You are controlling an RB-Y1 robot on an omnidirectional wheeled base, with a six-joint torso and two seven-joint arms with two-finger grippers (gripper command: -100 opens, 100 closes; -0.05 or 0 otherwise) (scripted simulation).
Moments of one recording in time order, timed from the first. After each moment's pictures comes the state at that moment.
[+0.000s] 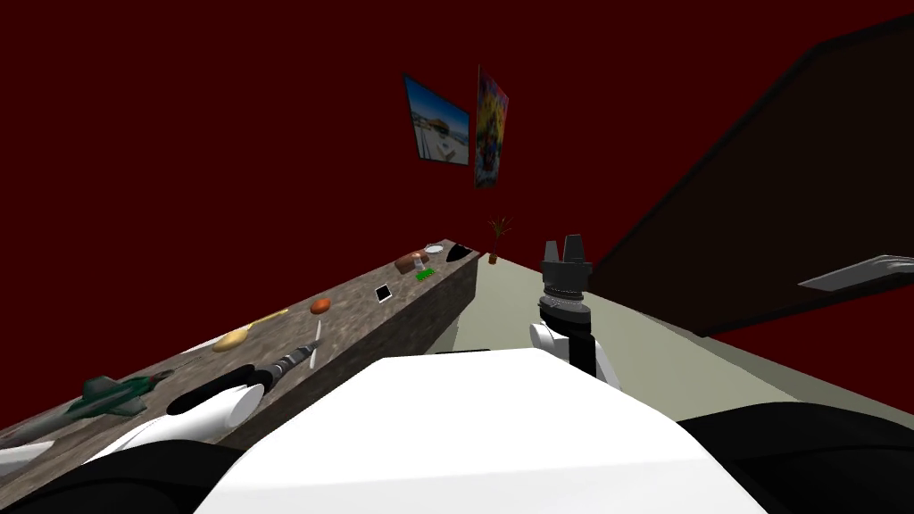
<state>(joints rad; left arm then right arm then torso) 0.67 0.91 0.34 -1.51 0.75 0.42 -1.01 0.49 0.03 -0.07 -2.38 0.10 -0.61 0.06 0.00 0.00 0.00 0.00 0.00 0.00</state>
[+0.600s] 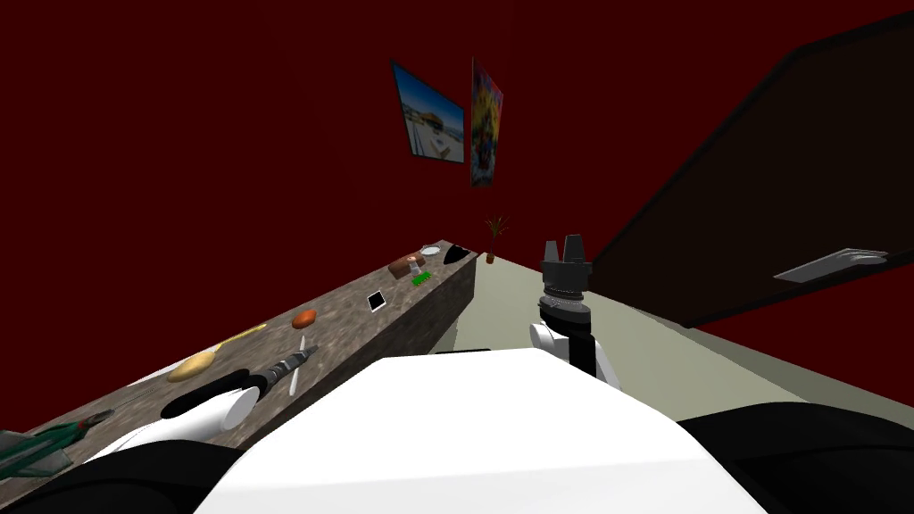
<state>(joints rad) 0.66 0.92 0.33 -1.45 0.77 0.44 -1.07 0.48 0.03 -0.07 -2.38 0.10 -0.61 0.06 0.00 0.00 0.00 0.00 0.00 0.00</state>
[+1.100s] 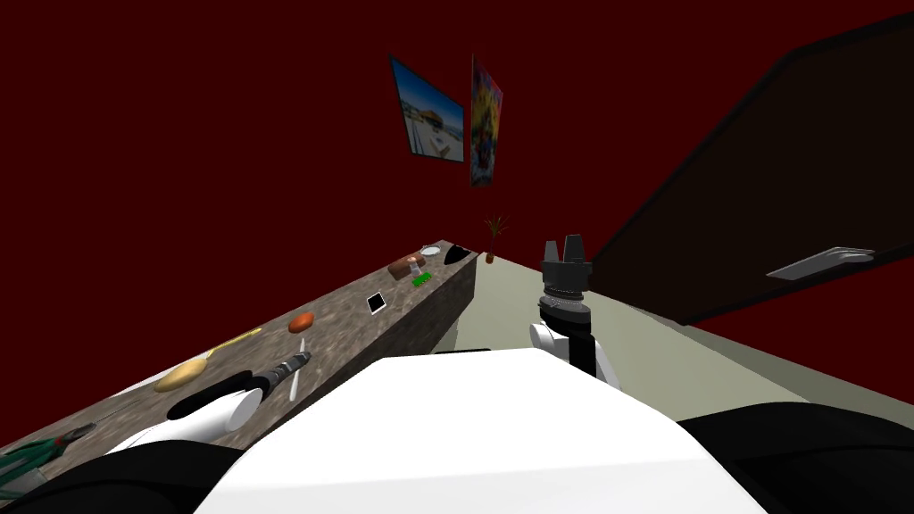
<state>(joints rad) 0.65 0.90 0.32 -1.43 0.75 0.43 -1.07 0.48 0.03 -0.07 -2.38 0.10 -0.61 0.06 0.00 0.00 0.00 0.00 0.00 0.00</state>
